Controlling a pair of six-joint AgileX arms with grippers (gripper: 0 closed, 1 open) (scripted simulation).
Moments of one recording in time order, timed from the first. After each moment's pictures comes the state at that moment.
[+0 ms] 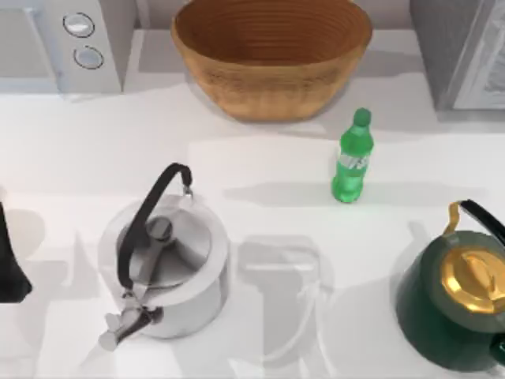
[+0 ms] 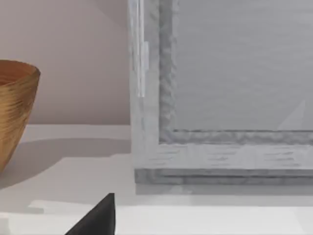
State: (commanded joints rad) left arm 0.00 0.00 0.00 0.00 0.00 0.00; right arm 0.00 0.00 0.00 0.00 0.00 0.00
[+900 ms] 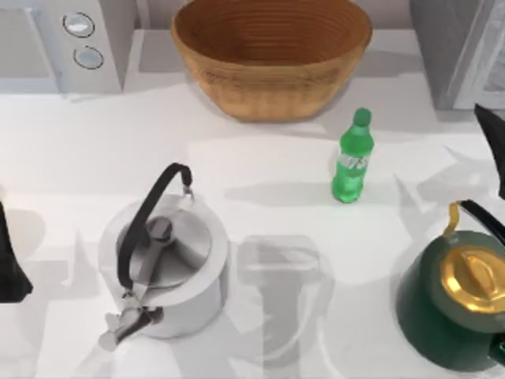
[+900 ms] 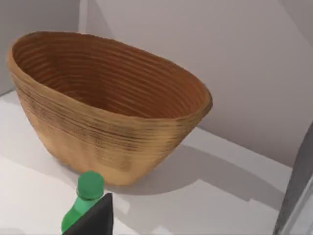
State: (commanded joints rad) left arm 0.00 0.00 0.00 0.00 0.00 0.00; right arm 0.11 0.92 0.51 0.23 -0.34 -0.22
